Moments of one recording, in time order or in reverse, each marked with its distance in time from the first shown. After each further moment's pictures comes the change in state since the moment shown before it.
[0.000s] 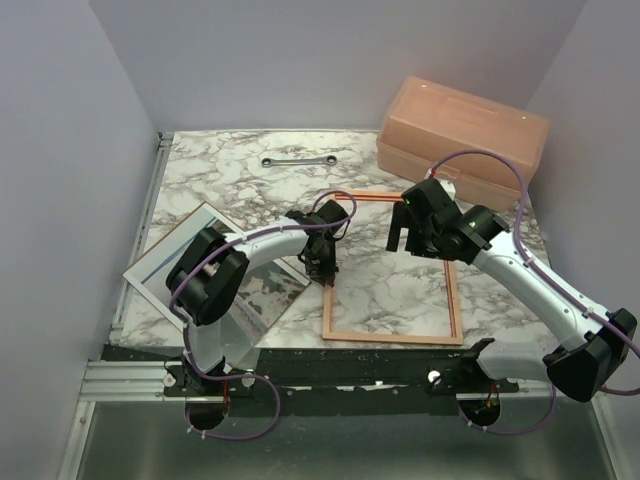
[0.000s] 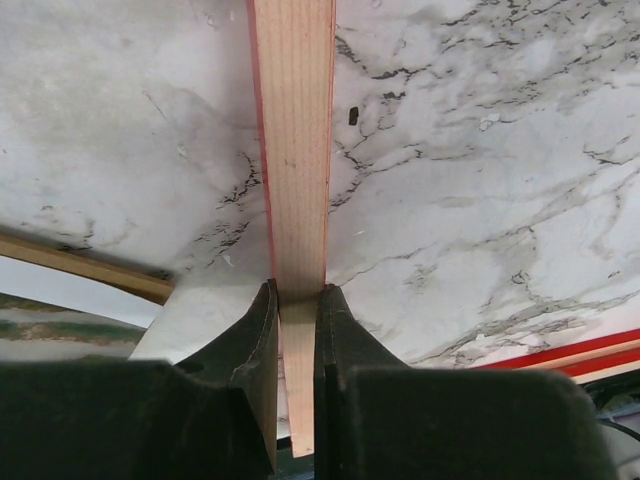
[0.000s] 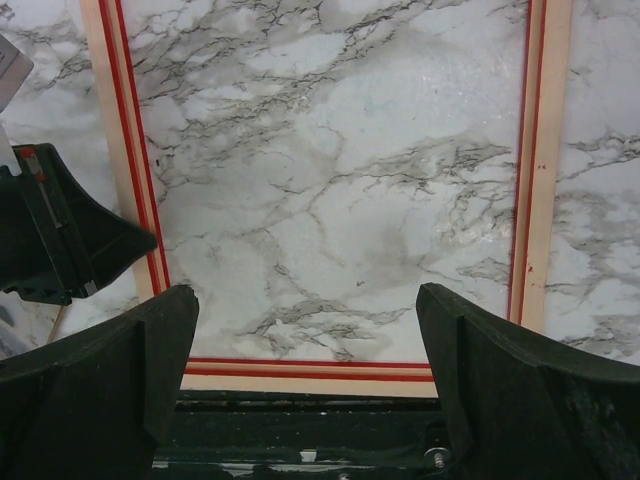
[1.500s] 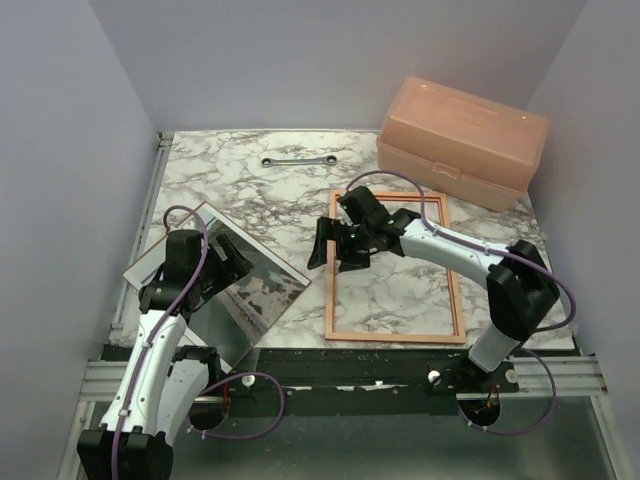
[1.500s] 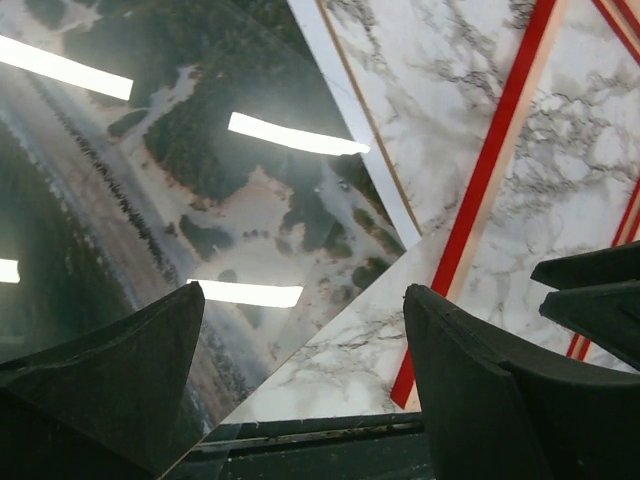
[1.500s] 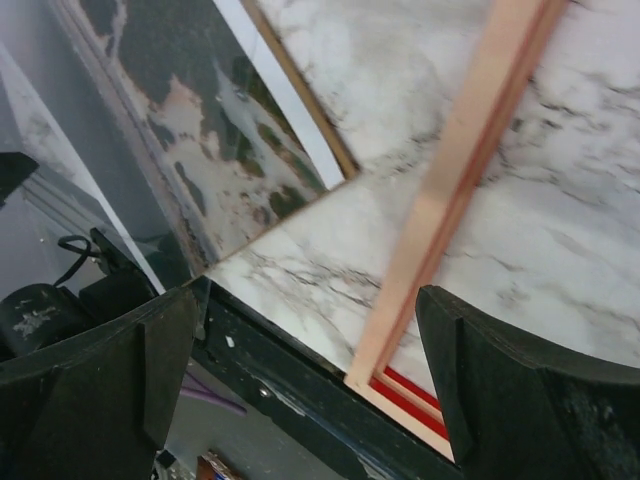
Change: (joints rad) left arm 0.675 -1.109 -0.607 0.007 0.087 0.117; right arm 0.107 0.389 -0.065 0.530 -0.589 0.032
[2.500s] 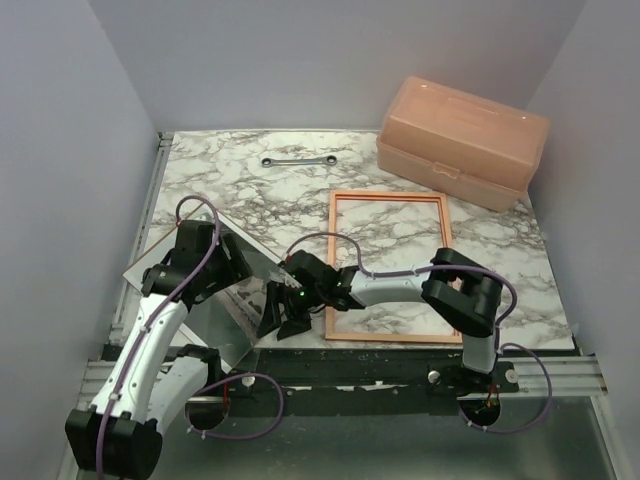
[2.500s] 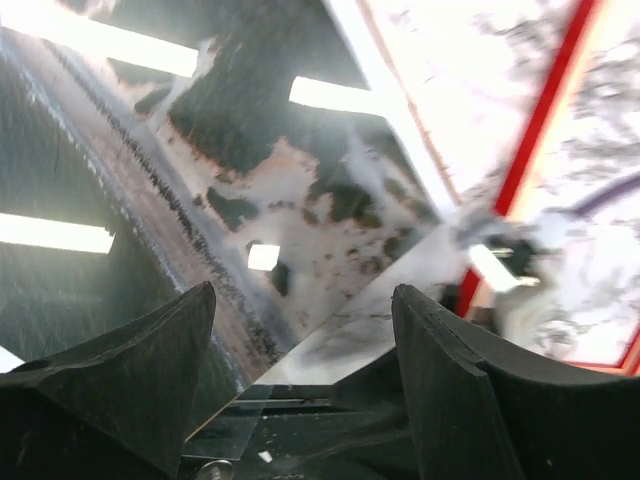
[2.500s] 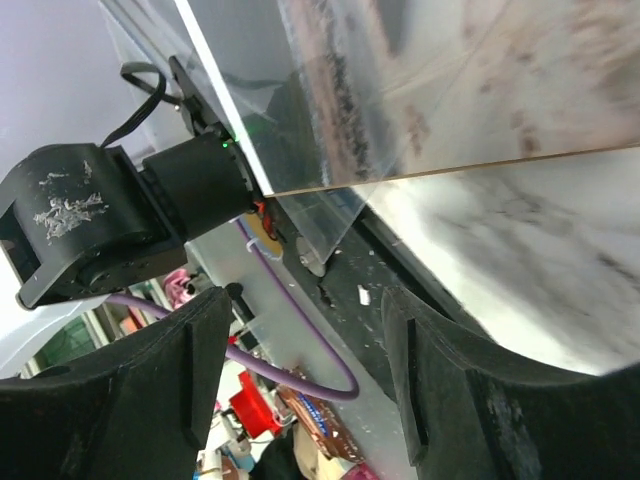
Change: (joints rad) left arm -0.106 0.132 0.109 -0.169 -0.133 0.053; right arm 0.361 0.272 -0.073 0.521 -0.232 0.367
